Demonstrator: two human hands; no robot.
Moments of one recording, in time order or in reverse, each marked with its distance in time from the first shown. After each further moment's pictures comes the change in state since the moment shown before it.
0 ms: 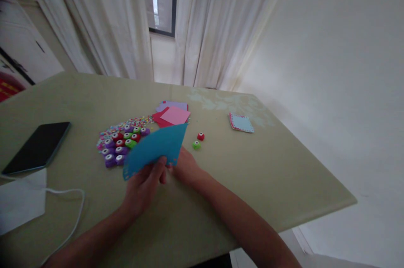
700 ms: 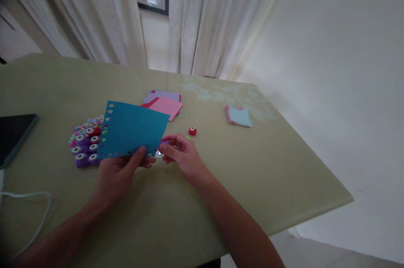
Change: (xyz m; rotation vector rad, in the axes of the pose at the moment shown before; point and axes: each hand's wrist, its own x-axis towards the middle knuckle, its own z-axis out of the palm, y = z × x) left_hand 0.028 0.001 -0.004 -0.032 0.081 -0.271; right_hand -0.016 -0.015 -0.050 1.228 0.158 0.605
